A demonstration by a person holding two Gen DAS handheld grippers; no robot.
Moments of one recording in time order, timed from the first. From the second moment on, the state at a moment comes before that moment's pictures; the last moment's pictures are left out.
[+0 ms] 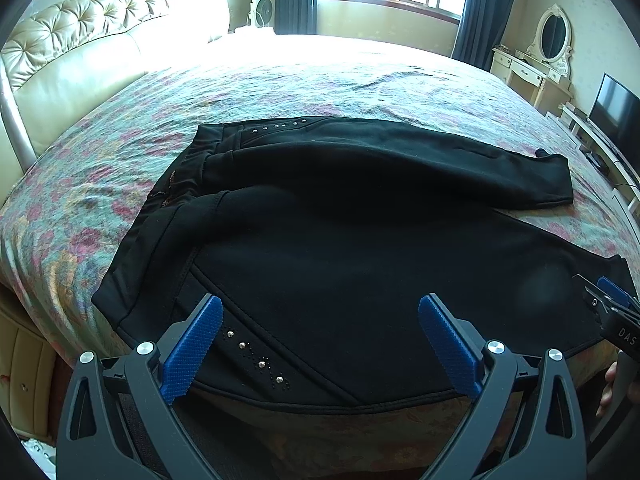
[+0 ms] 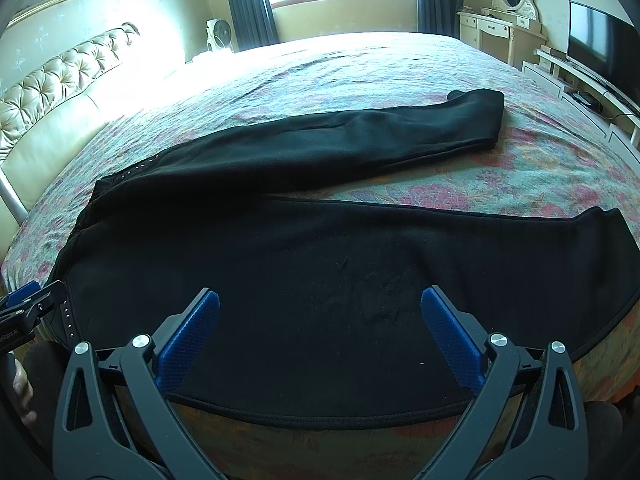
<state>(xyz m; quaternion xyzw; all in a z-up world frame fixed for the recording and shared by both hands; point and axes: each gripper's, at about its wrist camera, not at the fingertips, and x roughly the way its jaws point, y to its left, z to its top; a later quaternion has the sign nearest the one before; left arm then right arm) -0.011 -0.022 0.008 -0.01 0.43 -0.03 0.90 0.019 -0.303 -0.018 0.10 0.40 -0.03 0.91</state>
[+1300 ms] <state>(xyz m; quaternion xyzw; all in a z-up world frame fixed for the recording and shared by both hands) 0.271 0.200 -0.055 -0.19 0.50 -0.17 0.83 0.121 -0.273 -0.019 0.10 0.44 0.07 0.89</state>
